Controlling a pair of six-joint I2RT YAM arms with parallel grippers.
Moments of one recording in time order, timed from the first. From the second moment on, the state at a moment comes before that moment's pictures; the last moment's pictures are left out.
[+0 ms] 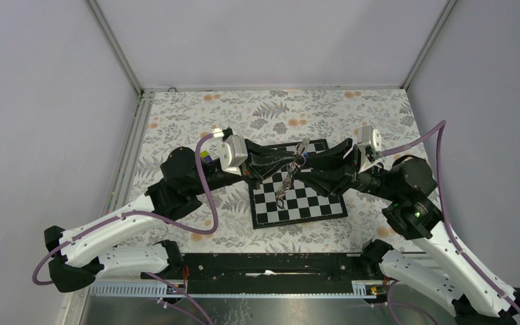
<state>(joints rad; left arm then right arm) -1.08 1.01 1.09 0.24 0.28 0.03 0.72 0.71 0.93 0.09 -0.60 0.24</state>
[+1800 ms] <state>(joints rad) -1.08 1.00 1.09 0.24 0.25 0.03 0.72 0.70 0.92 0.10 -0.52 0.29</state>
